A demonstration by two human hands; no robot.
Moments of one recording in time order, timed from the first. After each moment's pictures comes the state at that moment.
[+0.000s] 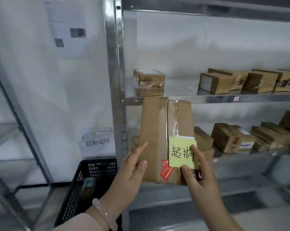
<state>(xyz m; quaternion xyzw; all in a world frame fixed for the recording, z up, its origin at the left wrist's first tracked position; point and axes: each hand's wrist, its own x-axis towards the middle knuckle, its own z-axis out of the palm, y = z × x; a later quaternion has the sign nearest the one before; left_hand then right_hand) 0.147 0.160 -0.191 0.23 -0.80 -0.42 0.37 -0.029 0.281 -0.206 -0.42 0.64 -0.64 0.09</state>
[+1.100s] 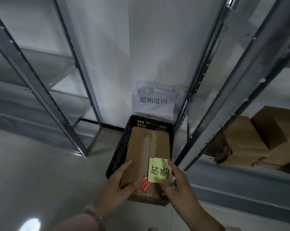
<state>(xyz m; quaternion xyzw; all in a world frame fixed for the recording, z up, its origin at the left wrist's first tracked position) 0.346 -0.008 -0.415 0.53 -0.57 -0.55 0.29 0.124 0.040 -0.396 -0.49 0.69 -0.34 0.40</state>
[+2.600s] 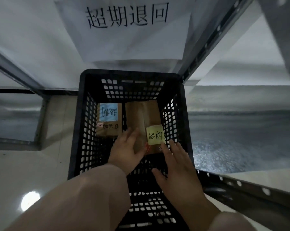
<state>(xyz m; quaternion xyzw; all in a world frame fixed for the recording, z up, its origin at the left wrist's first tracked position) 0.233 -0.305 -0.768 0.51 -0.76 -0.40 0.02 0.104 -0.174 -0.689 -0.53 0.82 -0.07 0.22</state>
